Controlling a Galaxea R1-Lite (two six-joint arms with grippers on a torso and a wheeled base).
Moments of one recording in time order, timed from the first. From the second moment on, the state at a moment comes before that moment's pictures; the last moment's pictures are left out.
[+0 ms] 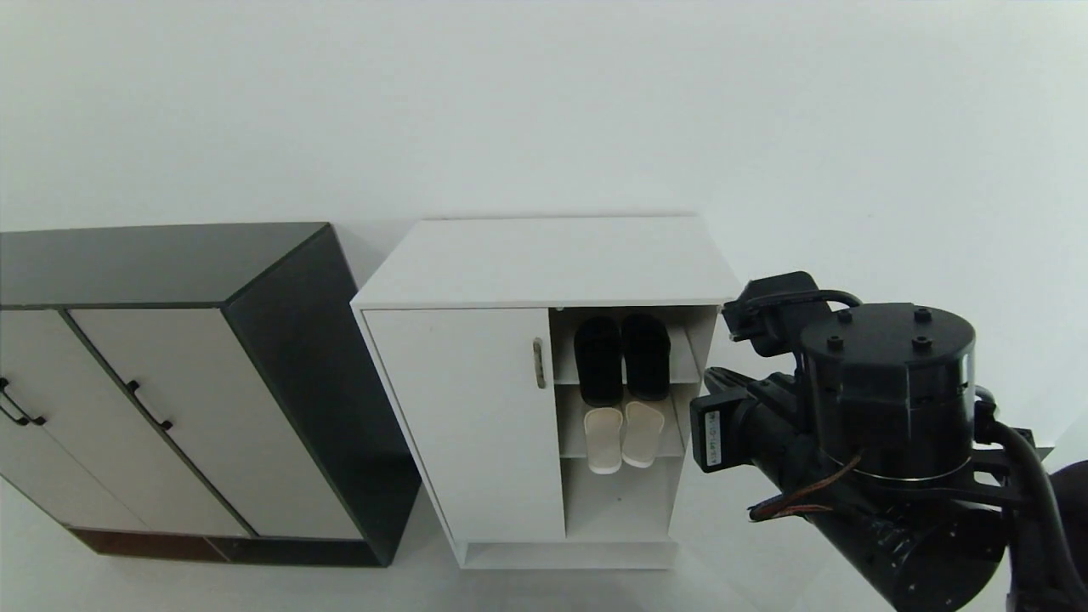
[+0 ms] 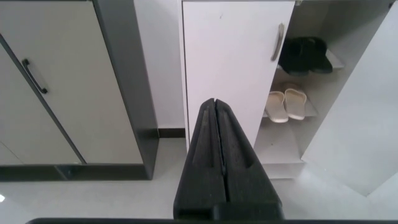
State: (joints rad) left arm 0.00 0.00 0.00 0.00 0.03 0.00; right arm 0.96 1.63 -0.85 -0.50 -0.74 0.14
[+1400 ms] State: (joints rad) left arm 0.00 0.00 0.00 0.00 0.03 0.00; right arm 0.95 1.64 -0.84 -0.50 -0.74 0.12
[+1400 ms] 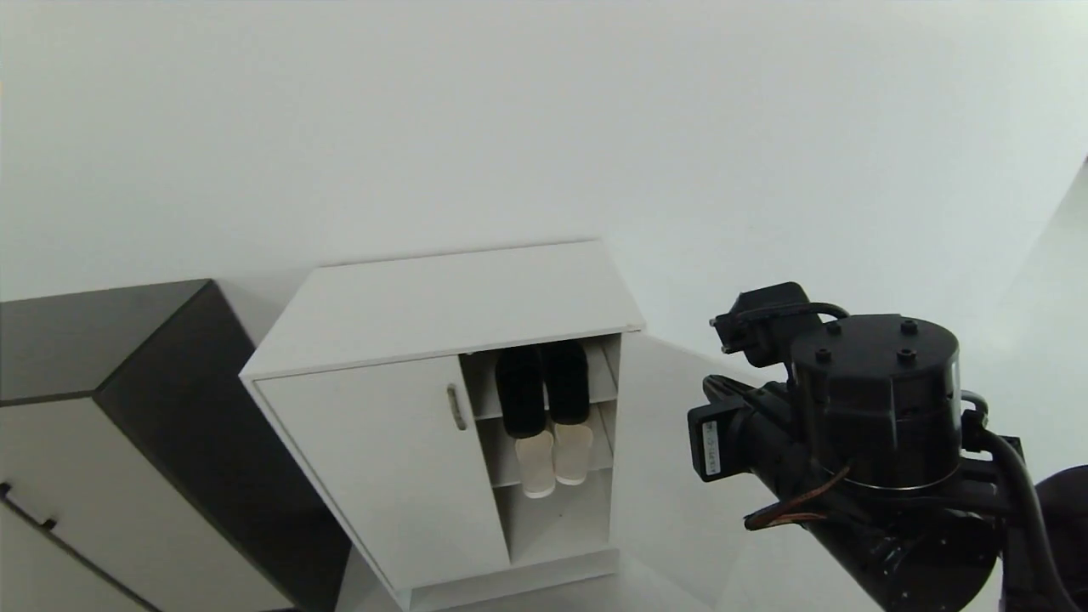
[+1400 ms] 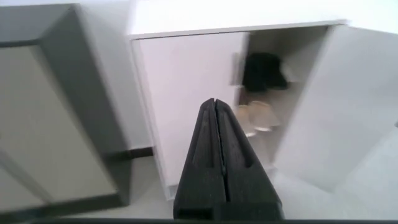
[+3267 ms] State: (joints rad) left arm 0.00 0.00 0.00 0.00 0.03 0.00; right arm 0.37 2.03 -1.15 -0.65 -0.38 0.15
